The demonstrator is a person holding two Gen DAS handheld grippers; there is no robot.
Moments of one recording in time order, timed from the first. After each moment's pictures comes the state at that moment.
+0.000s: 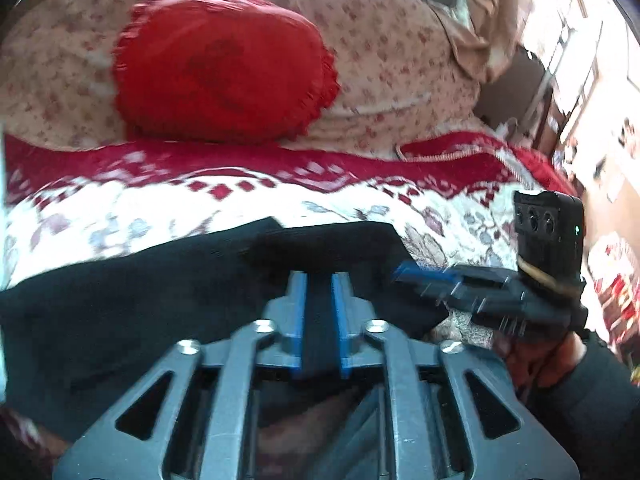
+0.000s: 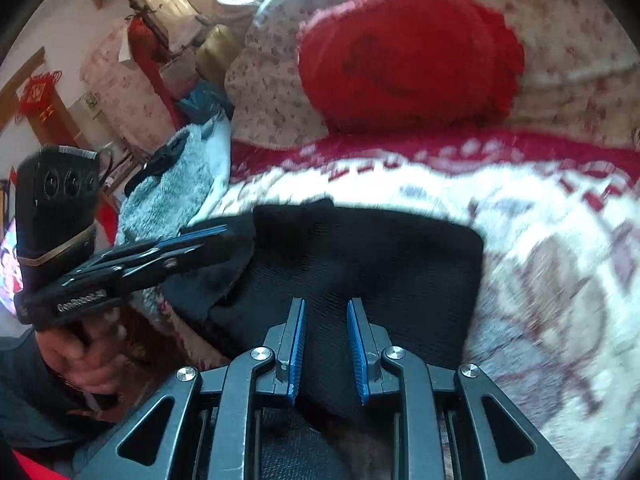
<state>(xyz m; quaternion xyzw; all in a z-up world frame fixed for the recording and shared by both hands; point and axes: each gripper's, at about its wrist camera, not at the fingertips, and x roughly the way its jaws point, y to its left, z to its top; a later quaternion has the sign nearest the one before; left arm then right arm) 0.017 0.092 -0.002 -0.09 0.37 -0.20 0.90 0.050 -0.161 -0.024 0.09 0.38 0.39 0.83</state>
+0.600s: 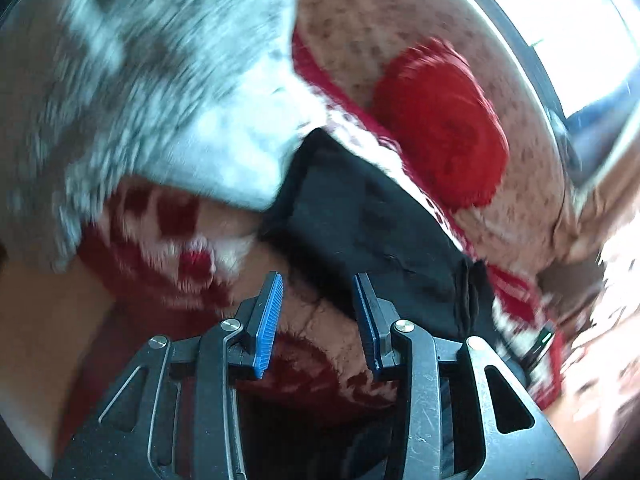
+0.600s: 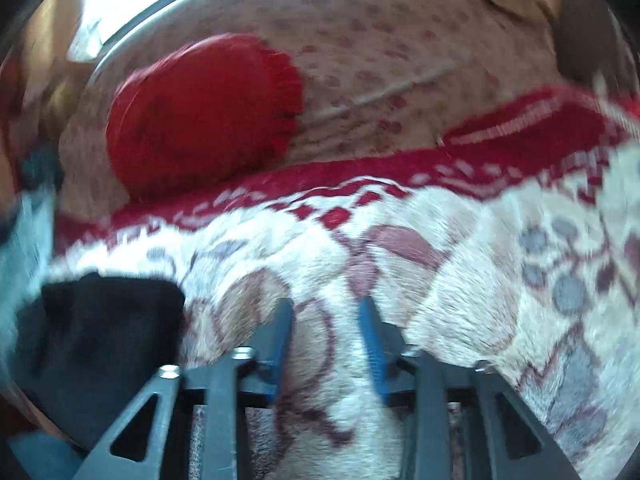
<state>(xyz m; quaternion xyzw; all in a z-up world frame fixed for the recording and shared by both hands) -0.098 0.317 -0.088 -0.40 0.37 0.00 0.84 0.071 -0.210 -0.057 0.00 0.36 0.06 0.93</state>
